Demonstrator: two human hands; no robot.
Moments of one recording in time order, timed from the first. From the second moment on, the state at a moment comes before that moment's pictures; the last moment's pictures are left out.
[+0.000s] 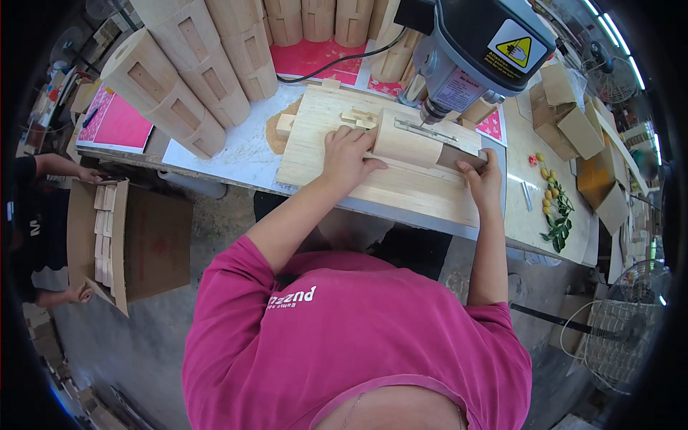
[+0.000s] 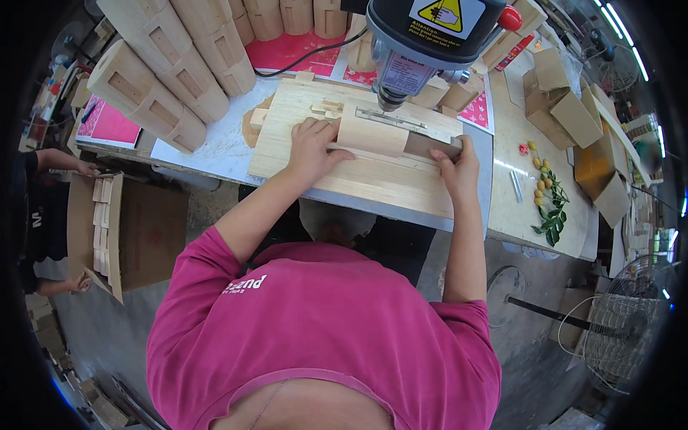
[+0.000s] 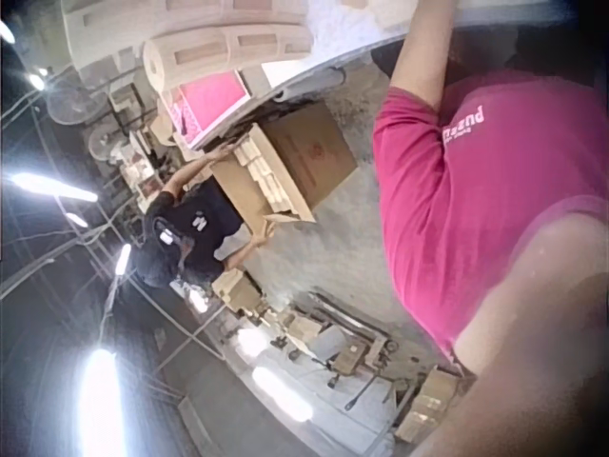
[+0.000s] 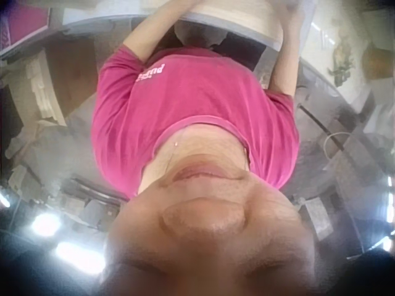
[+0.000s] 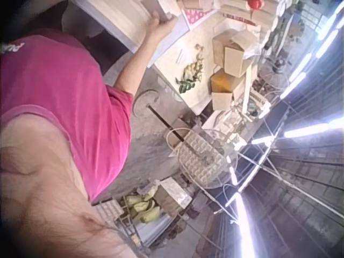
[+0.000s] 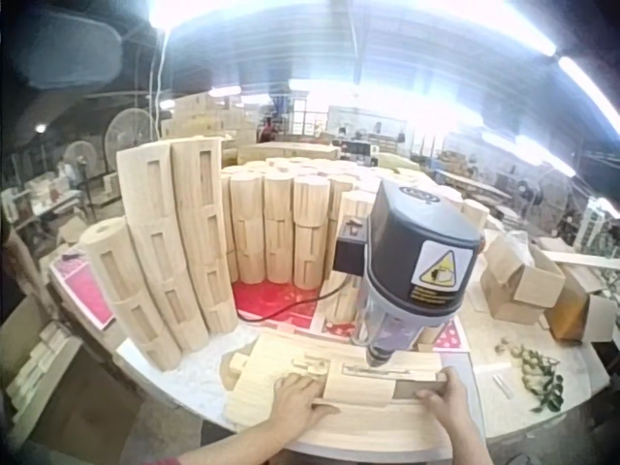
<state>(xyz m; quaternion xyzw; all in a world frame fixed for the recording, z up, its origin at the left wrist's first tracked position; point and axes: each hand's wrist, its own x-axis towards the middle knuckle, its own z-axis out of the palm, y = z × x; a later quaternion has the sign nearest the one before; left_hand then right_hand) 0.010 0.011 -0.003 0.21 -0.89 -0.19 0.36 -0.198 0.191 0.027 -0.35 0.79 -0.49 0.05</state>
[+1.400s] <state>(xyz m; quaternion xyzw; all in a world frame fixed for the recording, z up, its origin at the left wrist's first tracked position) 0.028 -0.024 -0.009 0.18 -0.92 -0.23 0.26 -0.125 0.177 0.158 -0.48 0.73 -0.40 -0.29</state>
